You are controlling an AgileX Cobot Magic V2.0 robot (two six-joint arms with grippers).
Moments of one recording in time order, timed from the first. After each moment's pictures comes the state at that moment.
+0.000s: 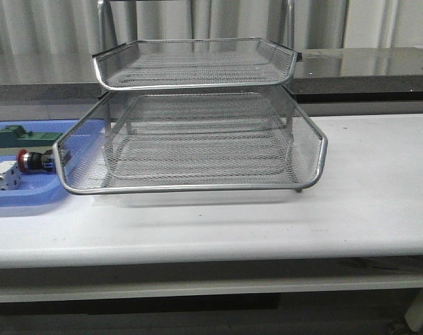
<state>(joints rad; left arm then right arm) 0.01 0.00 0.00 0.06 0.04 -0.05 0.20 0.73 -0.67 0.08 0.87 0.04</state>
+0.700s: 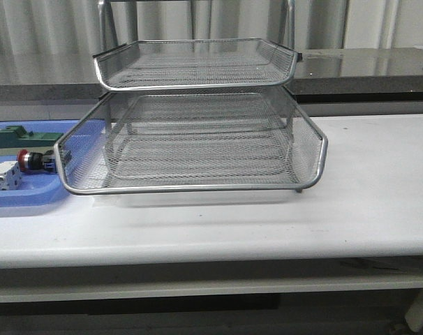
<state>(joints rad) 0.01 0.00 0.00 0.06 0.04 -0.05 0.20 0.52 -0.74 0.05 0.99 0.10</state>
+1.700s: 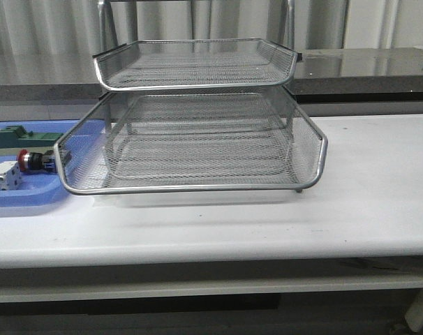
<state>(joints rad) 0.01 0.00 0.00 0.06 0.04 -0.05 0.20 0.52 -0.74 0.04 0.99 0.10</state>
